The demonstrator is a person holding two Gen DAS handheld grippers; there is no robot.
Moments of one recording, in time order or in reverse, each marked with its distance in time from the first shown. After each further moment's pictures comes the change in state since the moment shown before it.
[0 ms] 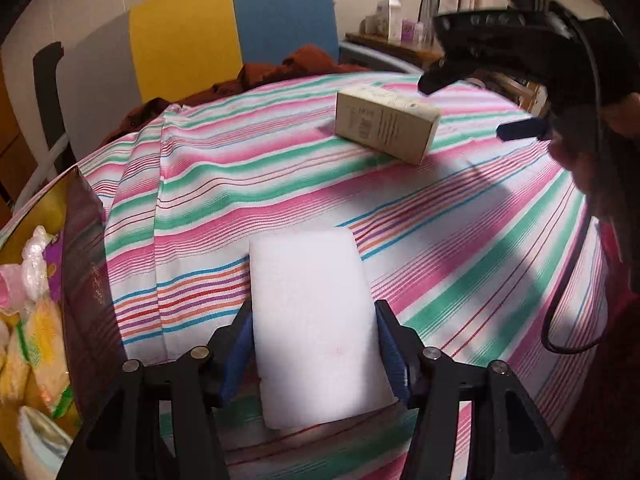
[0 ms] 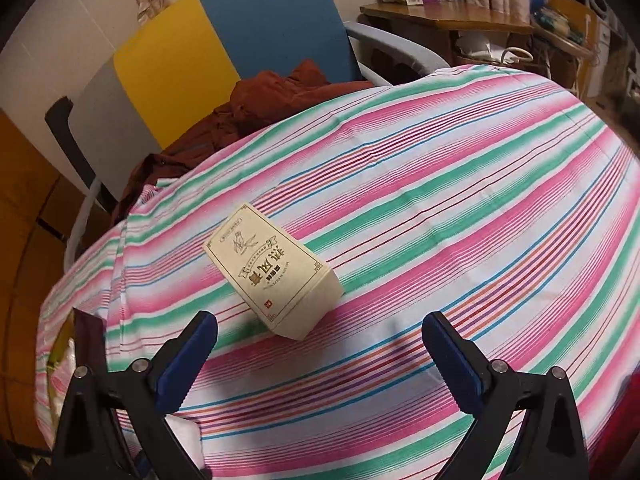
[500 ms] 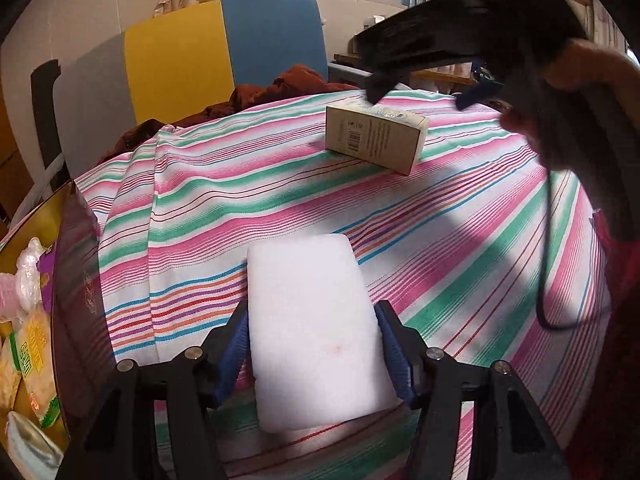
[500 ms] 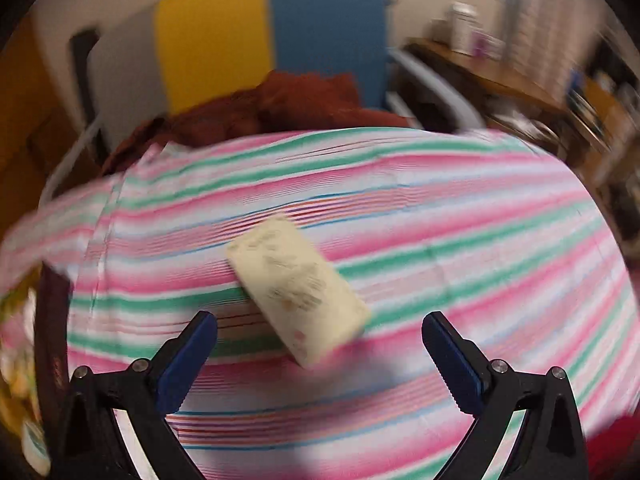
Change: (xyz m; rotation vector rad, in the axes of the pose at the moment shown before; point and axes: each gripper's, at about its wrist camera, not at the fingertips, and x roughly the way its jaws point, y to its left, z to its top) left arm 0.001 -0.006 -0.009 0.048 -0.082 -0.005; right arm 0.027 0.064 0.020 -0.352 0.028 -0.131
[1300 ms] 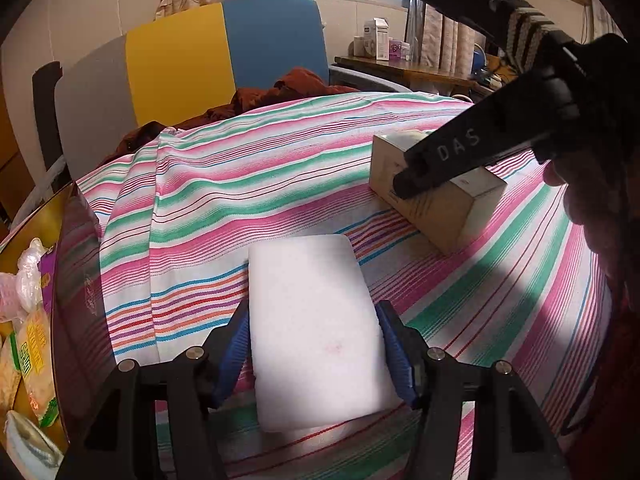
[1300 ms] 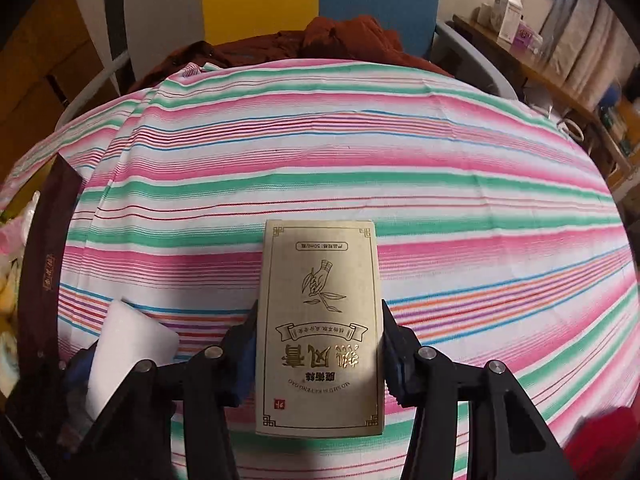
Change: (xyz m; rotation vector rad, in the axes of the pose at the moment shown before) left arm -0.002 -0.001 -0.002 0.003 -0.010 0.005; right arm -0.006 0.020 -0.071 -0.066 0.075 0.027
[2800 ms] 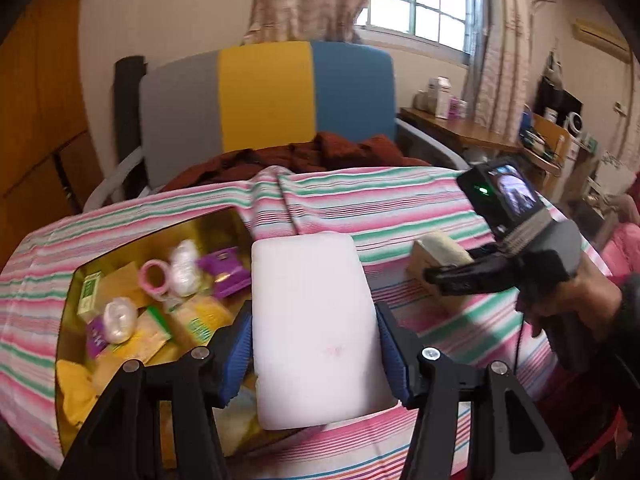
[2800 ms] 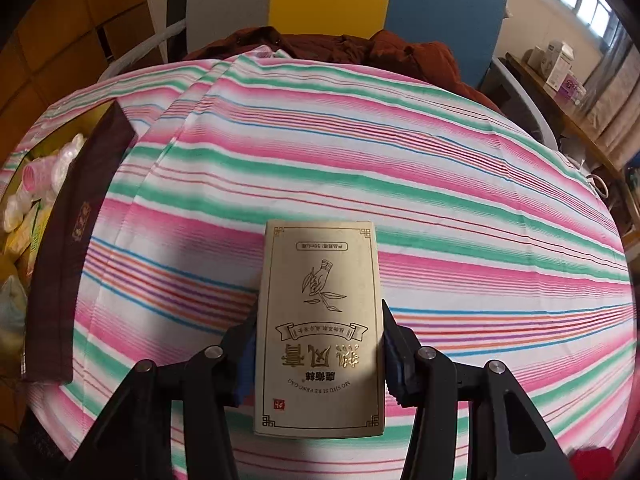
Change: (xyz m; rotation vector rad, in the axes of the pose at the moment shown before) left arm -0.145 0.081 0.004 -0.191 -0.104 0.133; right arm -0.008 0.057 -0.010 -0.182 0.003 0.036
